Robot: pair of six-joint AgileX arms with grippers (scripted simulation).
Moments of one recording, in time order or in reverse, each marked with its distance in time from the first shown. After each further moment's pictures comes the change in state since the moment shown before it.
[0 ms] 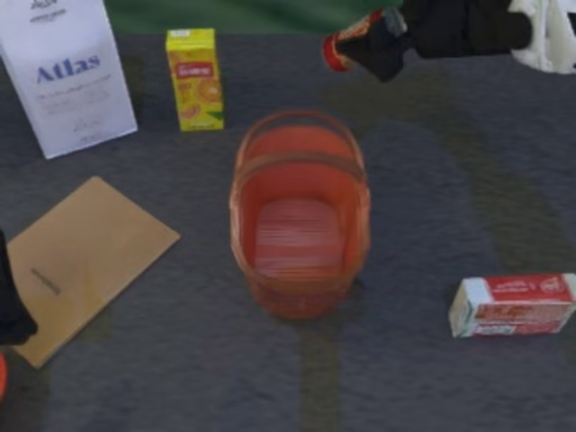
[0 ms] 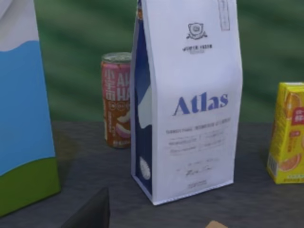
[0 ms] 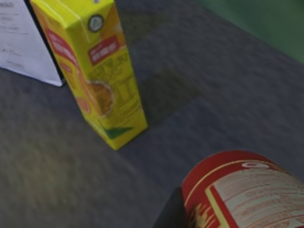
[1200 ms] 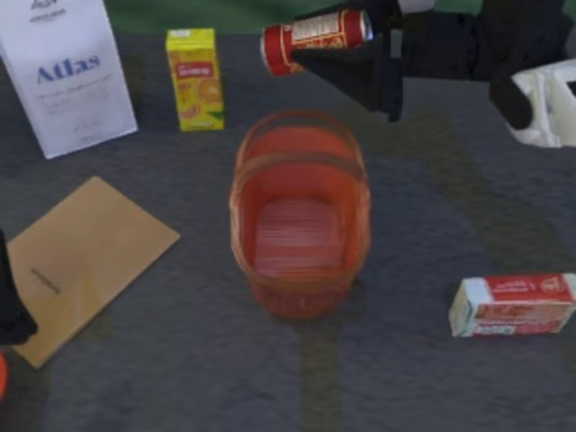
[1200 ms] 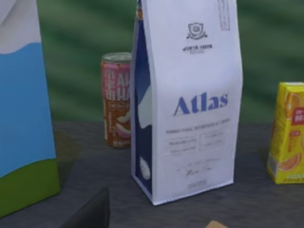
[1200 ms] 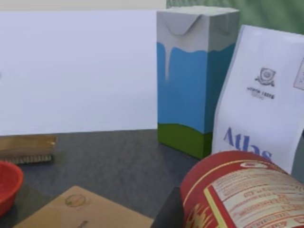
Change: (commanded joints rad) left arm 0.000 0.000 0.000 0.000 0.000 0.000; right arm 0.074 -0.192 -0.431 0.859 -0.455 0.265
